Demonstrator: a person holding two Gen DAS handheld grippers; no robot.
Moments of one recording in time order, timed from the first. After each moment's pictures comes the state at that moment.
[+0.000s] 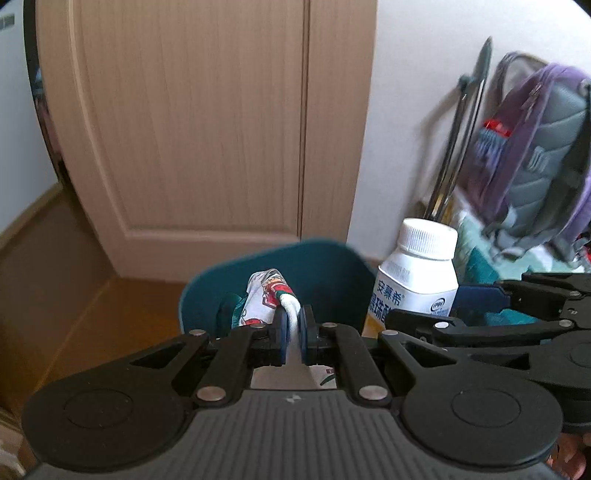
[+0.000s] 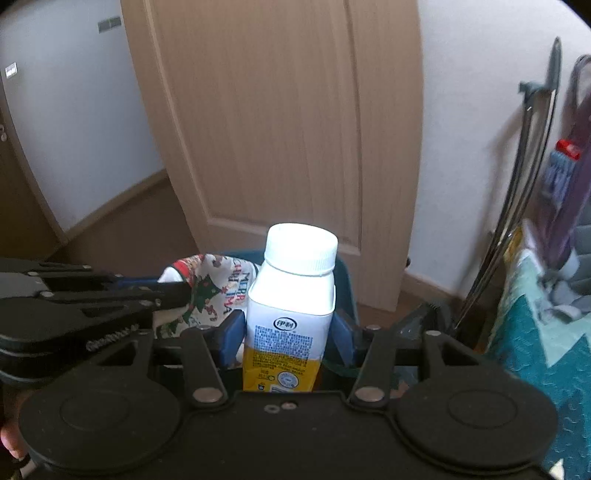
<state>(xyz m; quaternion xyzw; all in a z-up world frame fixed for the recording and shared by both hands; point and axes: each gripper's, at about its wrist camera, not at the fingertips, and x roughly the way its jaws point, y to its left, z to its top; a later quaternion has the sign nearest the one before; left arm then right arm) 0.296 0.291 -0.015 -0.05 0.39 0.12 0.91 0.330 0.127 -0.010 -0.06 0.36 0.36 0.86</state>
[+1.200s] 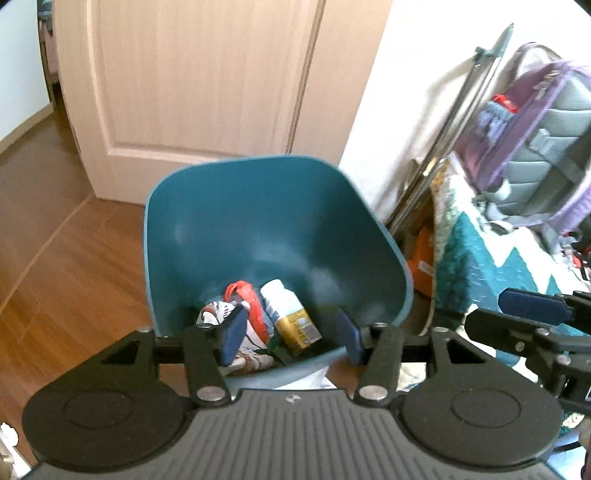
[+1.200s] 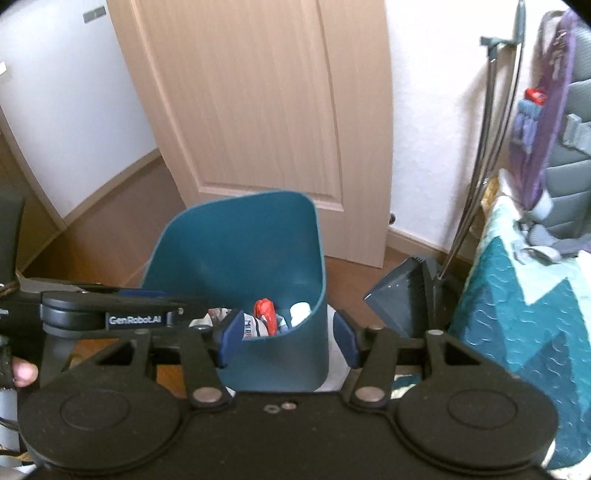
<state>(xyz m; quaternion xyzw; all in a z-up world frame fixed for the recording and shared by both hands) 0.273 0.280 -0.039 -0.13 0.44 0.10 0.88 0.302 0.056 0.003 -0.04 0.39 0.35 0.85</state>
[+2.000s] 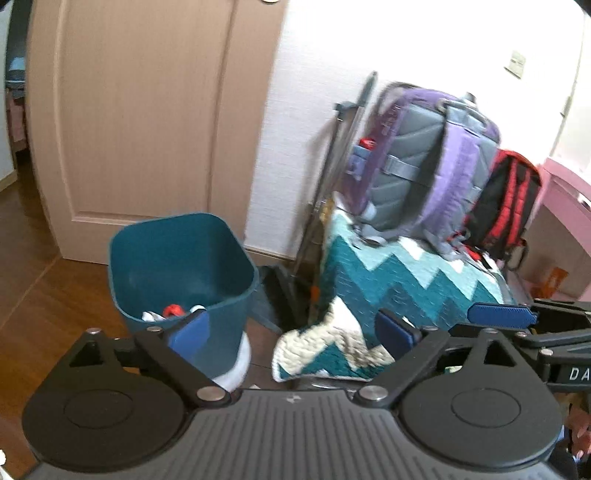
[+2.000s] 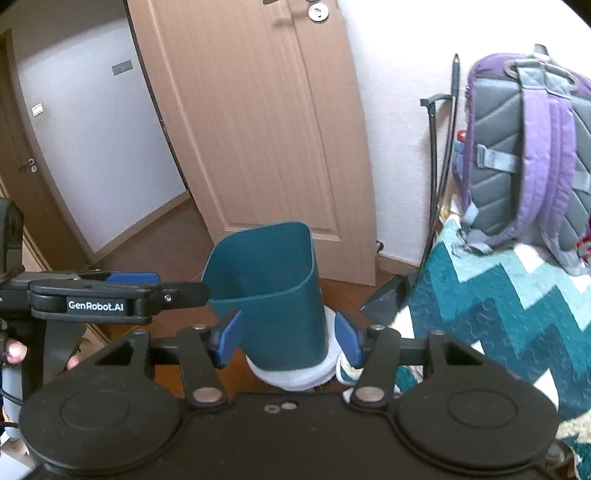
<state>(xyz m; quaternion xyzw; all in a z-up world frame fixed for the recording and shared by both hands) 0.141 0.155 0.064 -0.10 0.34 0.01 0.94 0.182 -0.098 0.068 0.01 0.34 0.37 0.87</state>
